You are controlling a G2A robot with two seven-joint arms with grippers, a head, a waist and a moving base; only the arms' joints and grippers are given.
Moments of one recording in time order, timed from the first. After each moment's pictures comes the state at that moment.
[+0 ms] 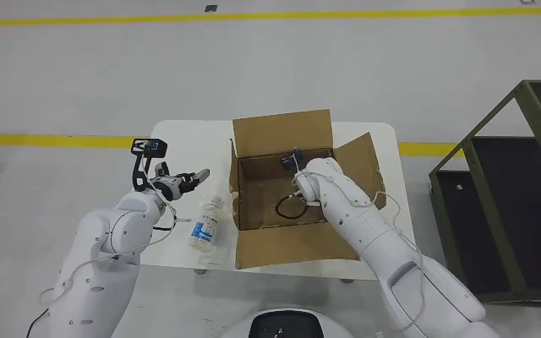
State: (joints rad) left arm 1.12 -1.15 -1.45 -1.83 0.93 0.08 -0.85; right arm -0.42 -1.58 0.74 -0.64 -1.15 0.11 1.07
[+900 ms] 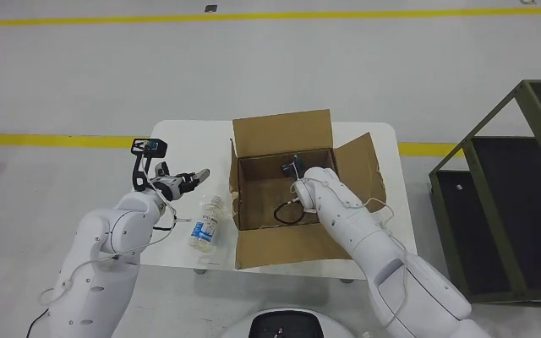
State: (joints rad) left arm 1.12 -1.15 -1.45 -1.83 0.93 0.08 -0.85; right arm -0.40 -1.66 0.73 -0.40 -1.10 0.09 0.90
